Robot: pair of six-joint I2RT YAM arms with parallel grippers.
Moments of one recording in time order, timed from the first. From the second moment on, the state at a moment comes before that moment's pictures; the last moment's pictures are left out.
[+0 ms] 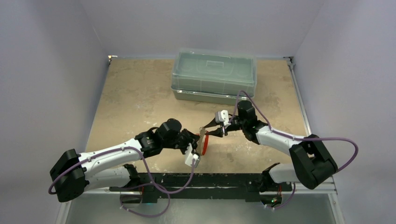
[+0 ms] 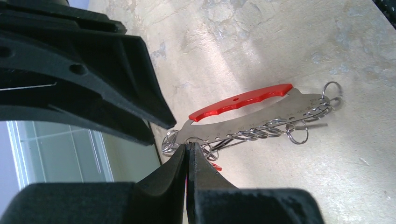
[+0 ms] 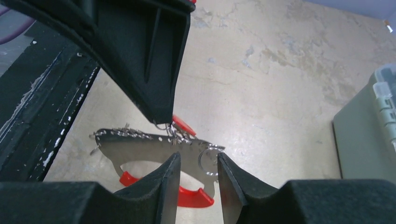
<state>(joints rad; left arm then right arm) -0.96 1.08 0.60 -0.12 0.35 1.29 0.52 1.34 0.54 0.38 -1.03 -0.56</state>
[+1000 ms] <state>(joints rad) -0.96 1.13 0.58 -0.02 0.36 1.35 0.58 1.40 0.56 0.34 -1.01 -0.65</state>
